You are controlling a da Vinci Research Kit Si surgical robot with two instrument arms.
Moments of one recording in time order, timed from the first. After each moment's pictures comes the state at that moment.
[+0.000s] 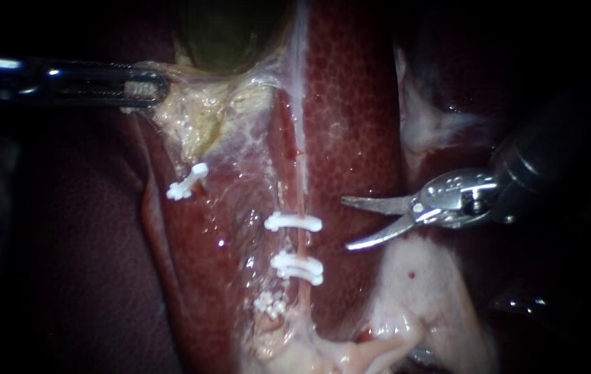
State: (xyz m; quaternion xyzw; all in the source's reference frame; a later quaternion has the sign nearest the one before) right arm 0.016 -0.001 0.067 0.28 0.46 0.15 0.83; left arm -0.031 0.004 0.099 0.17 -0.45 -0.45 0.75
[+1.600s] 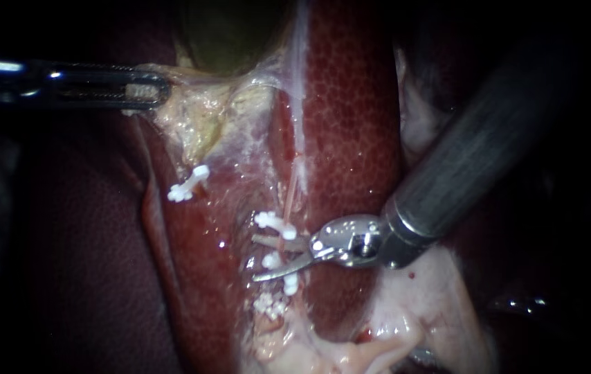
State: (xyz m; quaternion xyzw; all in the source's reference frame) right arm 0.027 -0.006 0.074 0.39 0.46 0.14 0.79; left arm -0.031 0.003 0.099 0.17 -0.45 -0.45 0.75
